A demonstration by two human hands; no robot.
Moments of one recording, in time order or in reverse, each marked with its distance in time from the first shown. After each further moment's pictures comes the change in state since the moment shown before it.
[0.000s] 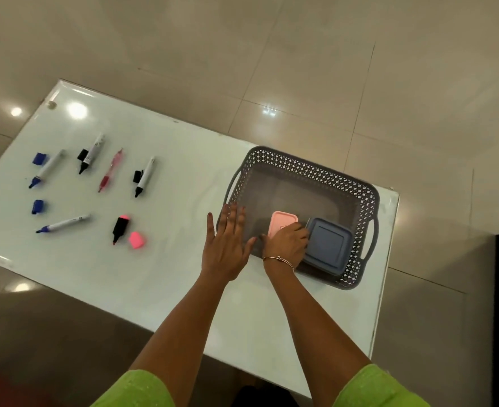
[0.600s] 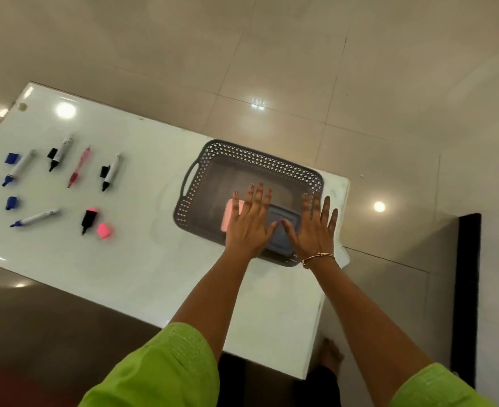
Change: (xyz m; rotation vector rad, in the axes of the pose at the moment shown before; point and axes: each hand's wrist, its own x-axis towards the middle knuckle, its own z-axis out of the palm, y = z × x) left_hand 0.020 0.151 -0.043 -0.044 -0.048 0.160; right_hand 0.070 0.154 -0.100 -0.166 0.088 -0.575
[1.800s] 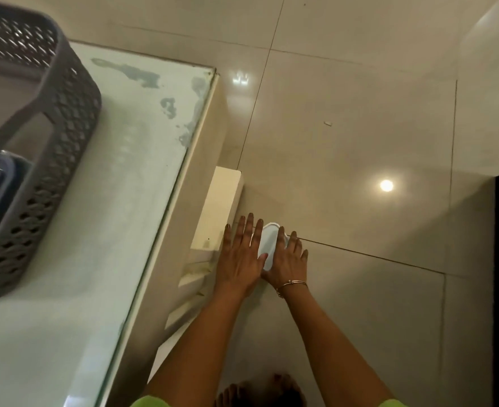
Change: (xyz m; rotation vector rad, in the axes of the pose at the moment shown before) left_hand 0.155 0.242 0.409 0.153 -0.184 -0.090; right_hand 0.074 0.346 0.353 0.137 -0.372 0.120
